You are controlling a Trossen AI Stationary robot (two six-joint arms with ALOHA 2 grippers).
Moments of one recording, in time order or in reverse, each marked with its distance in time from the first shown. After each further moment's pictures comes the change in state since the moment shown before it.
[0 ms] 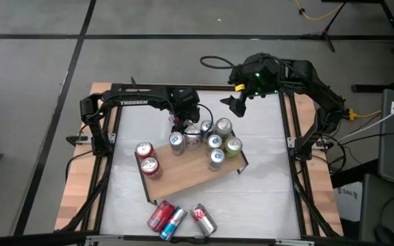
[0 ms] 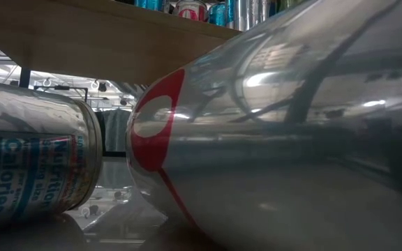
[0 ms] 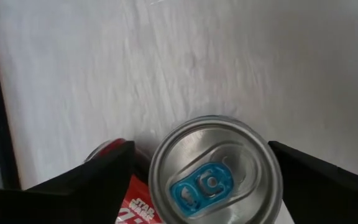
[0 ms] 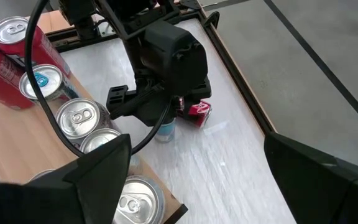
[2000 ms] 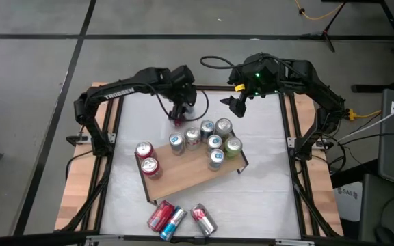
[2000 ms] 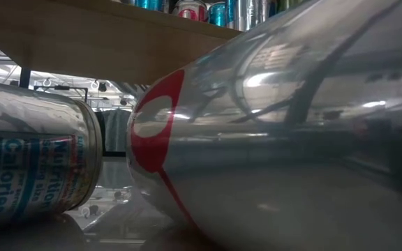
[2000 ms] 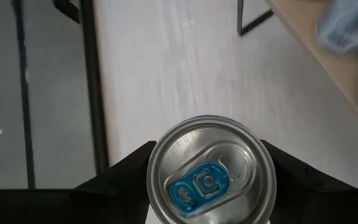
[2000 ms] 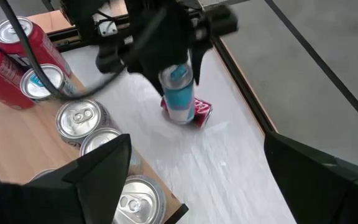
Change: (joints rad) left arm 0.034 -0.068 0.346 -0.284 -0.055 -0.003; right arm 0.000 0.000 0.000 0.000 -0.003 0.000
